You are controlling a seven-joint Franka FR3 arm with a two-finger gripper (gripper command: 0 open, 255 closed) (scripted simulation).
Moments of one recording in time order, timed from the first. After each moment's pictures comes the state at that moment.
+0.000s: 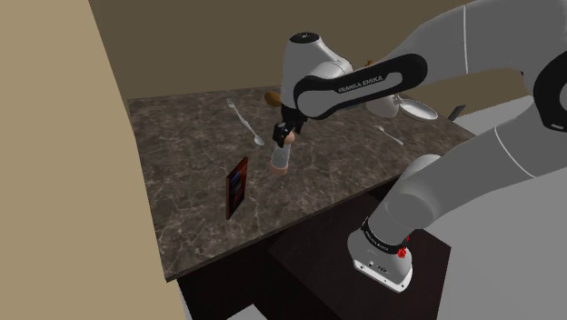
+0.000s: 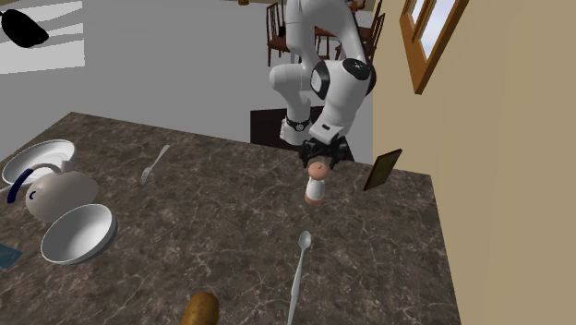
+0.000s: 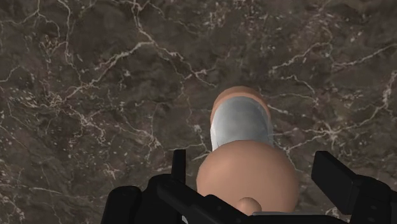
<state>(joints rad) -0.05 -0.40 0.14 -2.59 -0.15 2.21 0.17</state>
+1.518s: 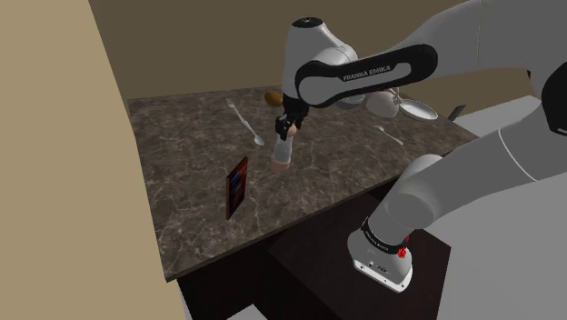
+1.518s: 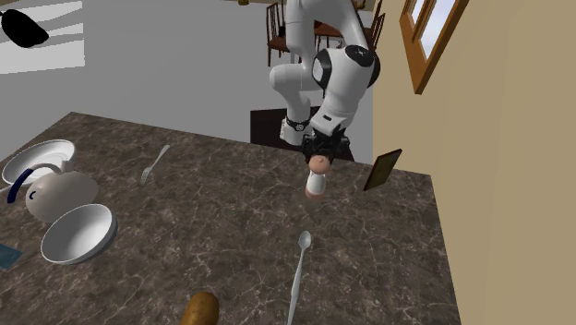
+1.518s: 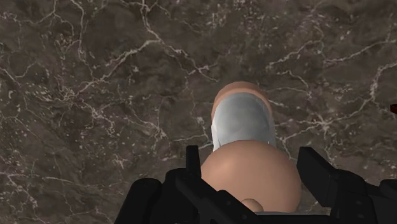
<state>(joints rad) -0.04 -0.43 0.14 -2.53 -0.14 2.12 0.15</state>
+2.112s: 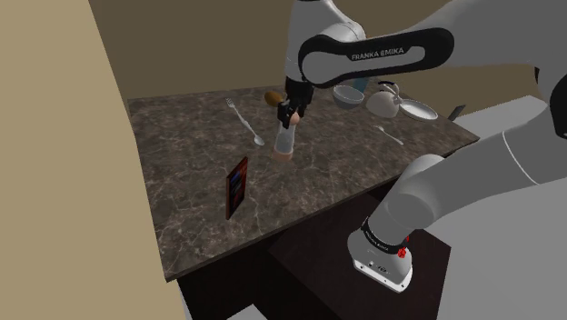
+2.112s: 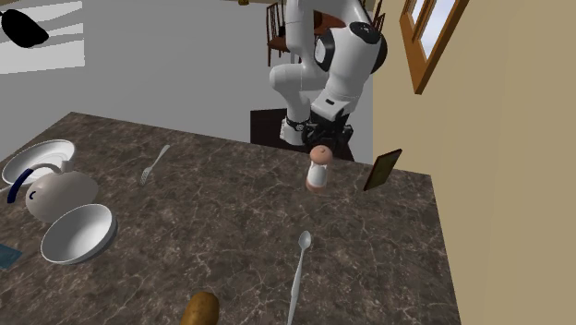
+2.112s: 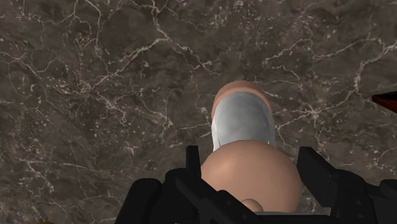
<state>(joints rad) -0.04 -0.47 0.13 -2.44 -0.13 2.00 0.13</state>
